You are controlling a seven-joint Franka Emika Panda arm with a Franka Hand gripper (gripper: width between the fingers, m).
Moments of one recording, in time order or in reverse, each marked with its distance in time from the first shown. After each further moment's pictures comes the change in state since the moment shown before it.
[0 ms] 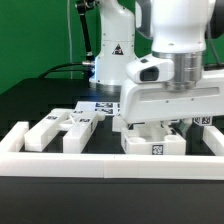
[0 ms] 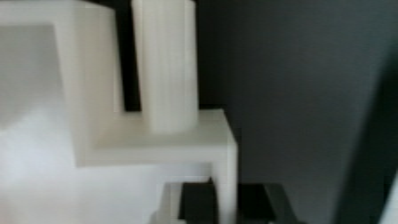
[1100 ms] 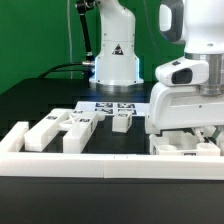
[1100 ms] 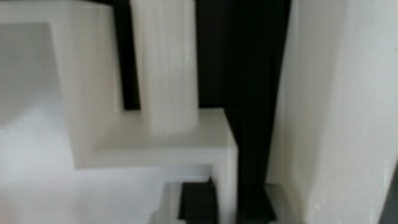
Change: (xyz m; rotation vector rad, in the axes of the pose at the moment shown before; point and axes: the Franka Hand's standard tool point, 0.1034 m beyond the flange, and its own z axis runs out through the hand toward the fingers) arm 0.039 -0.026 -0.003 0.006 0.056 0.015
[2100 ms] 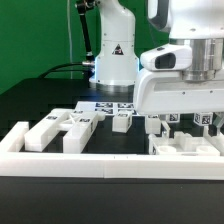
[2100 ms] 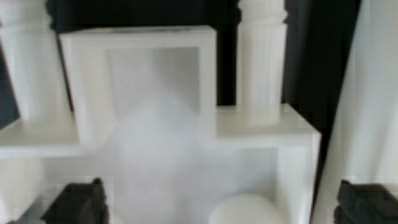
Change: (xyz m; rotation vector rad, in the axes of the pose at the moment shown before) arm -0.008 0.027 -0.022 -0.029 0.007 0.002
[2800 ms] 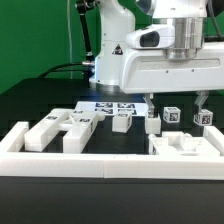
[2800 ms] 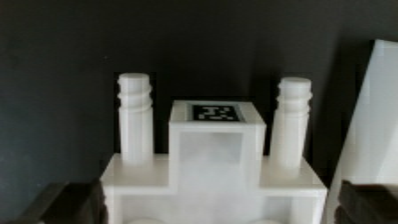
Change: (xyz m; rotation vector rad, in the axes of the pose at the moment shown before) arm -0.036 0.020 -0.028 -0.009 0.004 -0.062
